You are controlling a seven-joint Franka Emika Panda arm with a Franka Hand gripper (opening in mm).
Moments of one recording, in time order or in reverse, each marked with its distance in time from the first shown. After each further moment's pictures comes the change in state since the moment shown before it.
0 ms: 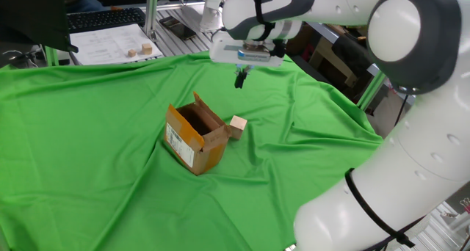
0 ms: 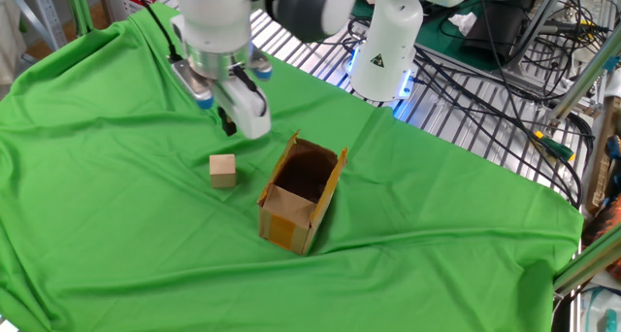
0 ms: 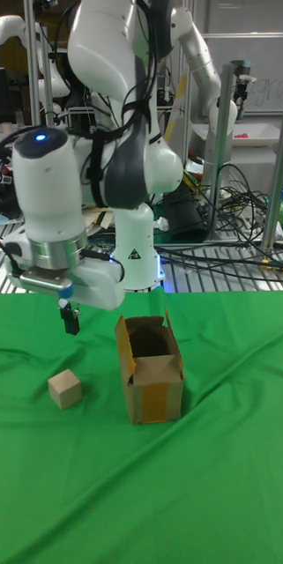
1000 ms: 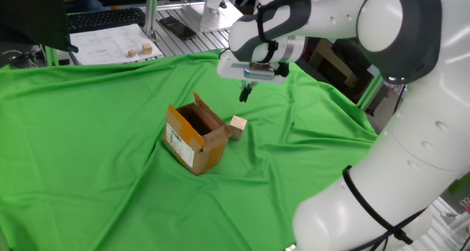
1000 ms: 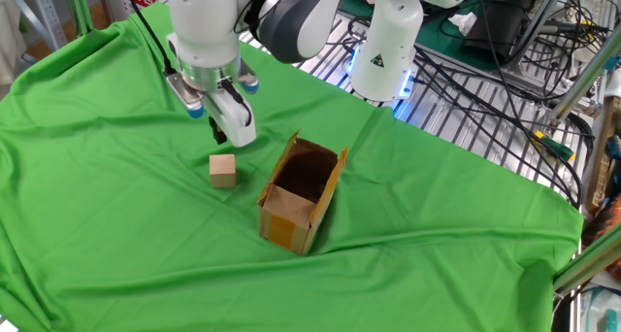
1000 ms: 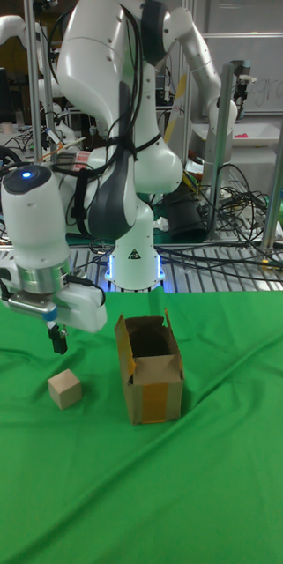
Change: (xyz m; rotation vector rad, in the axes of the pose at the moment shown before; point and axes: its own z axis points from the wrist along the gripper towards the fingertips) arm -0.001 -0.026 0.053 -0.020 -0.027 0.034
